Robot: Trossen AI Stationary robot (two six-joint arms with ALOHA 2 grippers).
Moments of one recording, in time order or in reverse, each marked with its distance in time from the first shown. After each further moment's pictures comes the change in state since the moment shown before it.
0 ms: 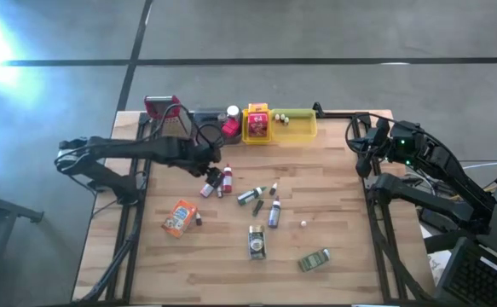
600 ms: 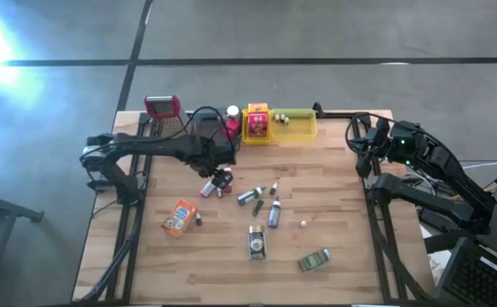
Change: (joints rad) left arm 0.001 0.230 0.195 -0.209 0.009 -0.023; right arm 0.000 0.000 0.000 0.000 0.000 0.000
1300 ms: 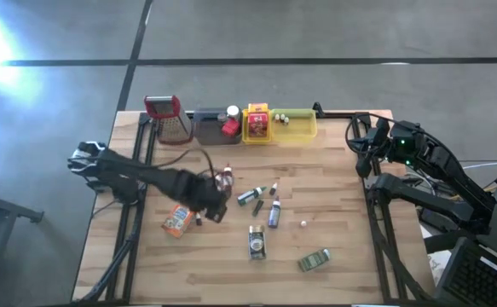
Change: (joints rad) left arm -0.422 -0.086 -0.001 -0.051 0.028 -0.585; right arm 0.000 0.000 0.000 0.000 0.000 0.000
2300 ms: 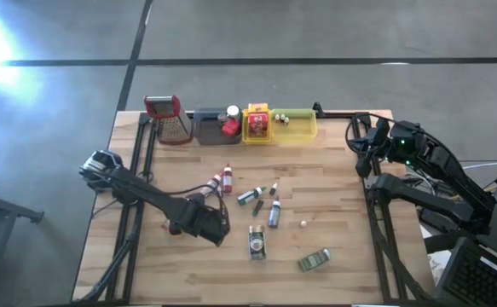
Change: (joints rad) left arm -0.176 0.157 -0.002 0.049 -0.127 -0.803; right arm 0.000 0.000 0.000 0.000 0.000 0.000
